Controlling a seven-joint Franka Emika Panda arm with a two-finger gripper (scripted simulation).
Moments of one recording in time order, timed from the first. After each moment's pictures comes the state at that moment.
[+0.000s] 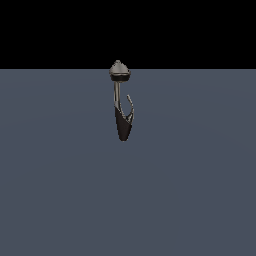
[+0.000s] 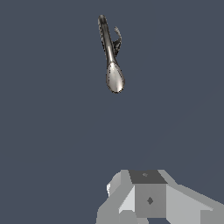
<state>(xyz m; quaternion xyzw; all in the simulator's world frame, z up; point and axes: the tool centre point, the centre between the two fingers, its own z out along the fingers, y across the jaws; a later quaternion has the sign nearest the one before) -0.231 0.010 0.485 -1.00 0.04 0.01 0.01</state>
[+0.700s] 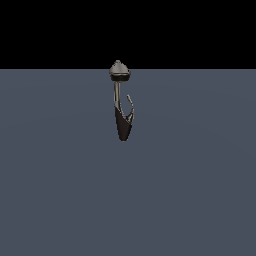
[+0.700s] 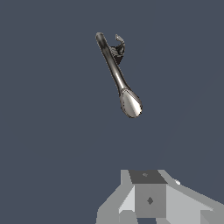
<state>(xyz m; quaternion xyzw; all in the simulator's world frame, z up) -0.149 0.023 0.465 -0.98 0.15 0.06 0.08</state>
